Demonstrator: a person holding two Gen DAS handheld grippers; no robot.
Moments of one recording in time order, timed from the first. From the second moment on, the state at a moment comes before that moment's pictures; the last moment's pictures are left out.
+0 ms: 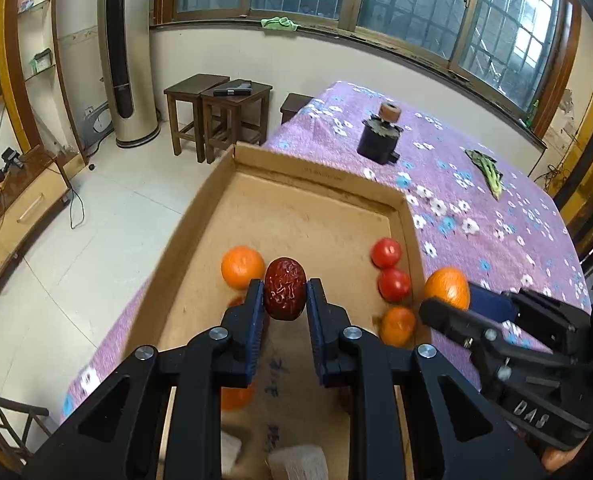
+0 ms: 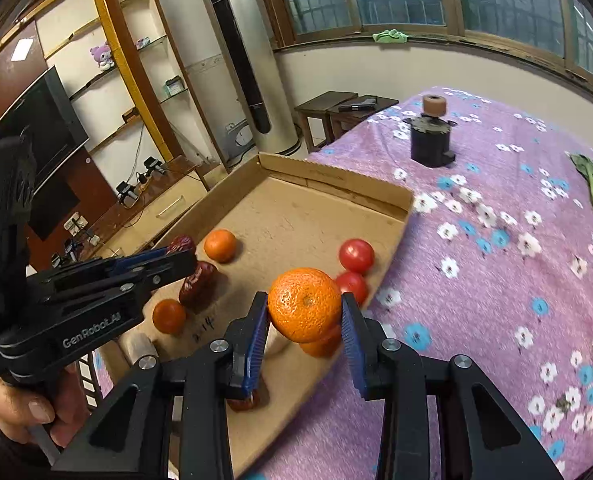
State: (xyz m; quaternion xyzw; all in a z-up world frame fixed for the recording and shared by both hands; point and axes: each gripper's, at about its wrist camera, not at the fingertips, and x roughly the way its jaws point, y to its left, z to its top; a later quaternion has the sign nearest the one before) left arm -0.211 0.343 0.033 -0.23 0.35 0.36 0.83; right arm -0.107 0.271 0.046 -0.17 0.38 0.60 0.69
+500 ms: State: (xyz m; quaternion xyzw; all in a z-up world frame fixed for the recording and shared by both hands) left arm -0.163 0.394 0.028 -0.21 0.38 0.37 0.82; right arm -0.107 0.325 0.029 -0.19 0.40 0.60 0.66
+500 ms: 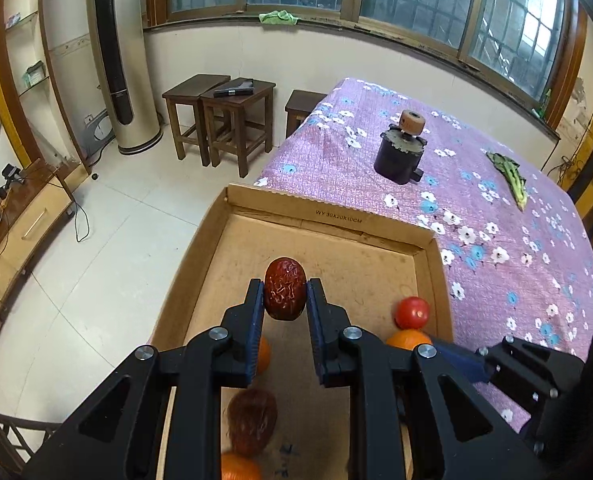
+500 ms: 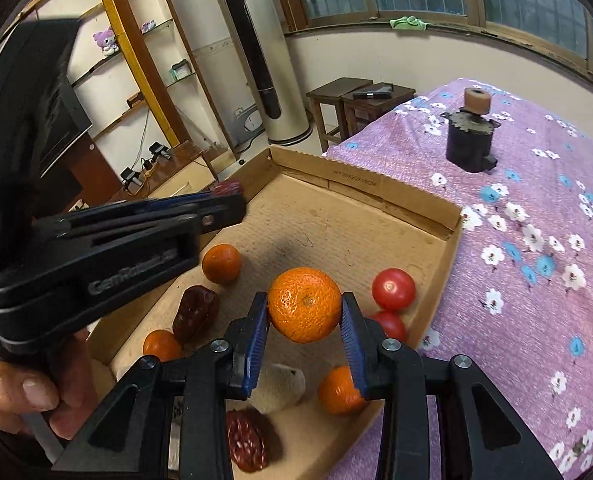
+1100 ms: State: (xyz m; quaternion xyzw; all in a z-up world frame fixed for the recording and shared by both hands) left arm -0.130 0.414 -0.016 -0.23 0.44 0.35 0.79; right arm -0.105 0.349 0.005 -0.20 0.42 0.60 0.65
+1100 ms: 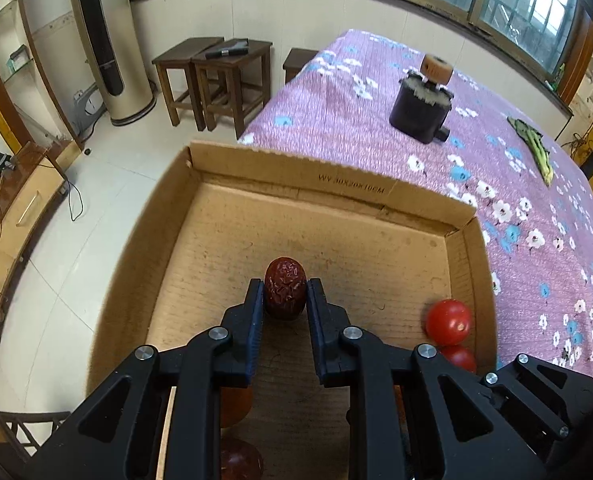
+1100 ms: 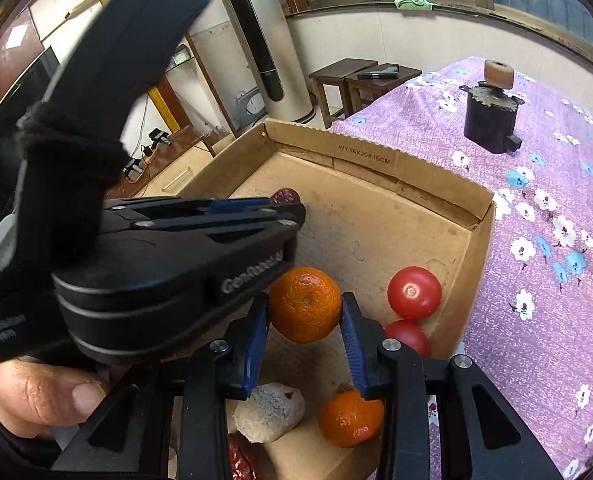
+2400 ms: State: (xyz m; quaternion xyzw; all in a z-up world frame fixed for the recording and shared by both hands) left arm -0.202 0.326 0.023 -0.23 0.39 0.36 0.82; right arm -0.131 0.256 0.027 -0.19 0.41 0.62 0.64
